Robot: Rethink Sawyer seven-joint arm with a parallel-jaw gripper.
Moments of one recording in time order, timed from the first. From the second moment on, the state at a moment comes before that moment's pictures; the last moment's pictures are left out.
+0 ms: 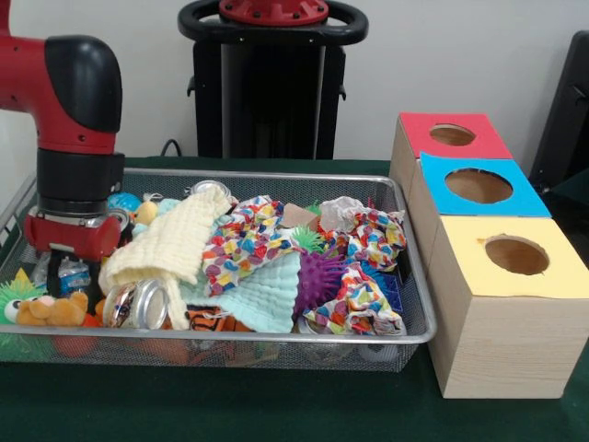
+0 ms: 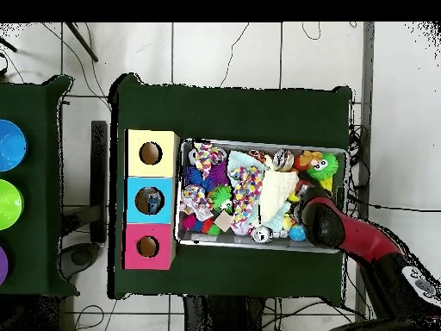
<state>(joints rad) -0.86 -0.35 0.21 1.59 -0.47 -0.05 1.76</state>
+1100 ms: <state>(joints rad) -0.74 -0.49 0.13 1.65 -0.48 -0.05 1.76</state>
